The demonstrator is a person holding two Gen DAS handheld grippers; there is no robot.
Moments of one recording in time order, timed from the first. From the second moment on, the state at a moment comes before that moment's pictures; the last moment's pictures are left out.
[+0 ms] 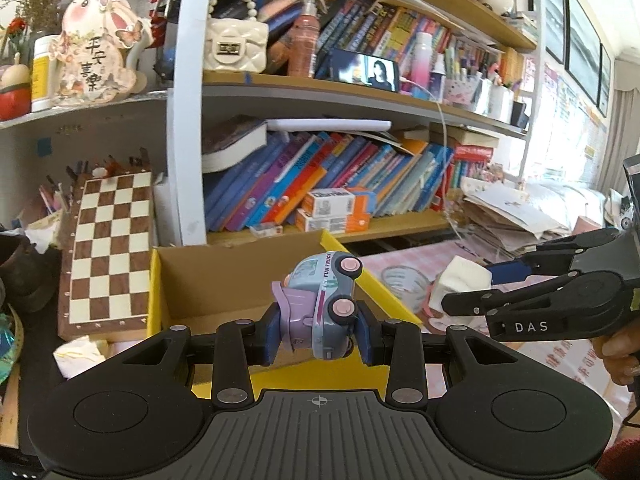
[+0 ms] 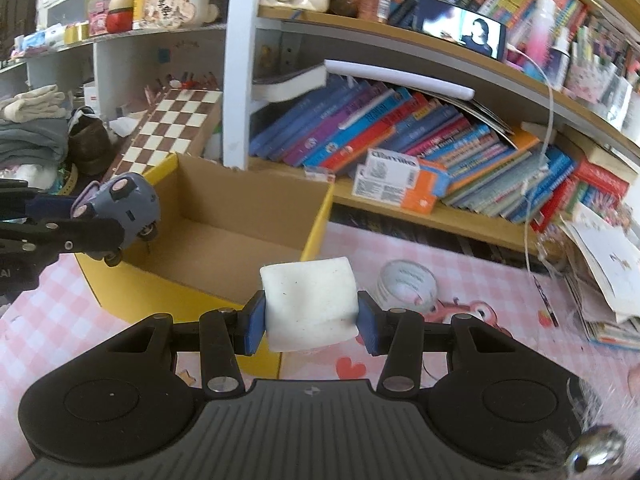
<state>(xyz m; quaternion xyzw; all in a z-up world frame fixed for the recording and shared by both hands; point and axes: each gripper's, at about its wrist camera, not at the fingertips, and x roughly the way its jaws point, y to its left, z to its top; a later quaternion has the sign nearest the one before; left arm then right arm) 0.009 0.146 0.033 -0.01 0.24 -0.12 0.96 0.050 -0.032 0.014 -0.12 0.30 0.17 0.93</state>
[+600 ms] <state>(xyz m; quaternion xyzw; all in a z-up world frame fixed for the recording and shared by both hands) 0.048 0.161 0.021 -0.01 0.26 -0.10 0.96 0.097 0.010 0.011 -0.13 0.29 0.23 0.92</state>
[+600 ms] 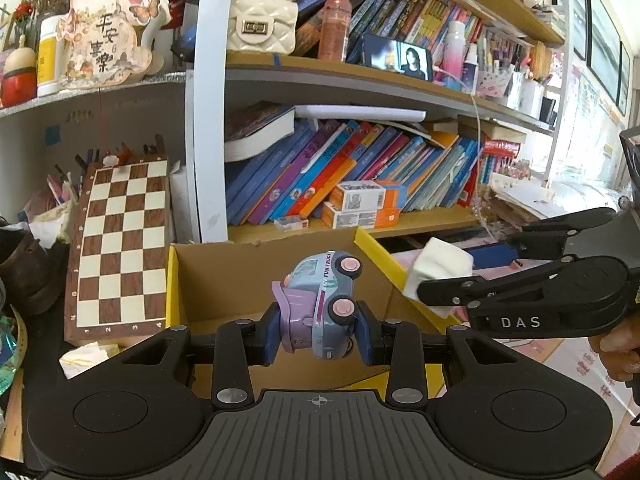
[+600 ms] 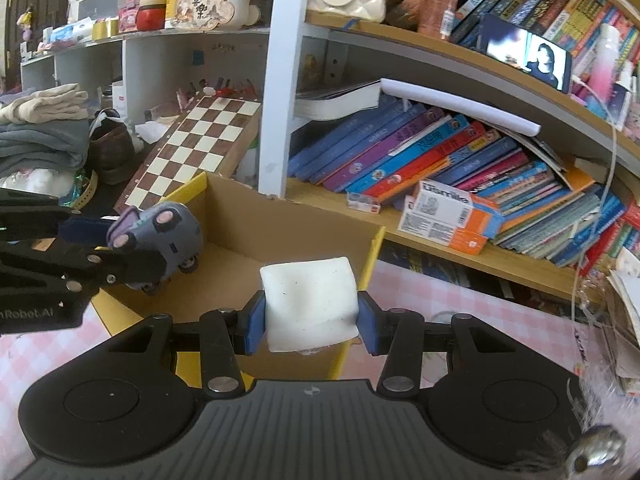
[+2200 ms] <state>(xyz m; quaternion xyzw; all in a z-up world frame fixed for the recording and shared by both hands) 0.127 0.178 -0.036 0.00 0.36 -0.06 0.93 0.166 0.061 -0.055 -0.17 0.37 0.29 0.87</state>
